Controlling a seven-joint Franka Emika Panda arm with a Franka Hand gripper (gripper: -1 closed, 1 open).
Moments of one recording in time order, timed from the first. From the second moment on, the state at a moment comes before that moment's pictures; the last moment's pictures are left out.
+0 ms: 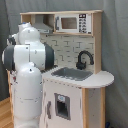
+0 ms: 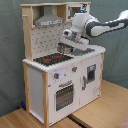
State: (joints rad) arm -0.78 0.09 1.53 -1.75 -0.31 1.93 -0.32
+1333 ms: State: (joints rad) arm -0.47 0.28 1.28 -1.67 -0.44 1.90 -0.29
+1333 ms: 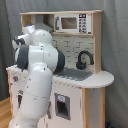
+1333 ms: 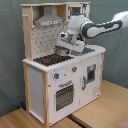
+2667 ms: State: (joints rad) arm -0.18 0.49 1.11 -1.44 -0.62 1.78 -0.22
